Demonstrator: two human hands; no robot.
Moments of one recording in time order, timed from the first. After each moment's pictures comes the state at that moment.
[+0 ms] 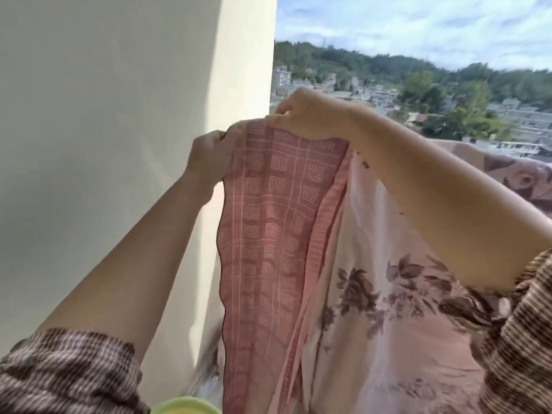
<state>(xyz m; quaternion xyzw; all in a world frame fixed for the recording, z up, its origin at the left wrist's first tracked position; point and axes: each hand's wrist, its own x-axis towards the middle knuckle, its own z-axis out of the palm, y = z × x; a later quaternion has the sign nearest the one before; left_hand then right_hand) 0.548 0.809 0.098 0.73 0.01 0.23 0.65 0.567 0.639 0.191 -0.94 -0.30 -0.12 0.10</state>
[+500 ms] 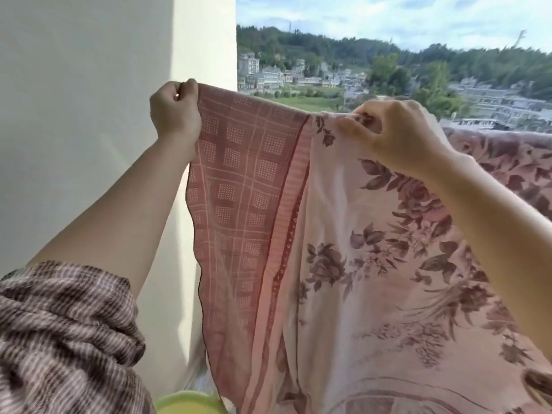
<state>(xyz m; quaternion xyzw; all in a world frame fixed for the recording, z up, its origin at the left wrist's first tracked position) 0.582 0.797 0.131 0.70 0.05 0.40 0.59 0.508 0.501 0.148 -0.91 -0.18 -0.35 0.08</state>
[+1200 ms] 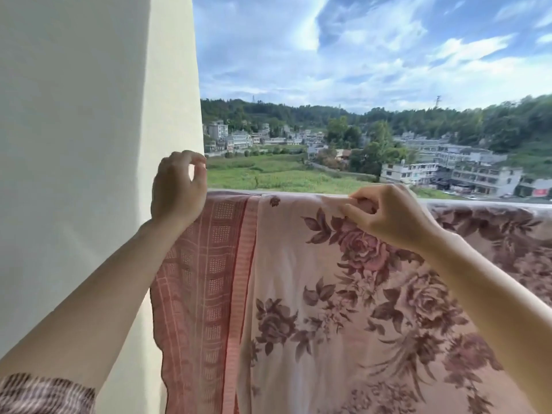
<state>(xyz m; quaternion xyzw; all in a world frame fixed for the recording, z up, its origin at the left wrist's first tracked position) 0.573 0.745 0.156 0.80 -0.11 0.49 0.33 0.482 0.431 0.151 -0.91 -0.15 -0.37 0.12</state>
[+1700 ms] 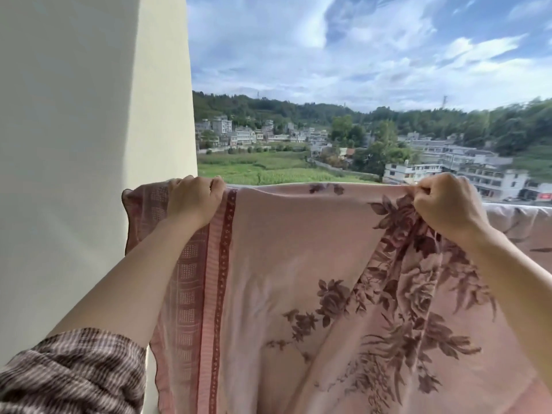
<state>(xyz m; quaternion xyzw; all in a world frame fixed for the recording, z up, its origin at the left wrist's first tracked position) 0.555 0.679 0.136 0.90 -0.09 0.39 0.18 0.450 0.313 0.160 -0.90 0.06 -0.41 0.11</state>
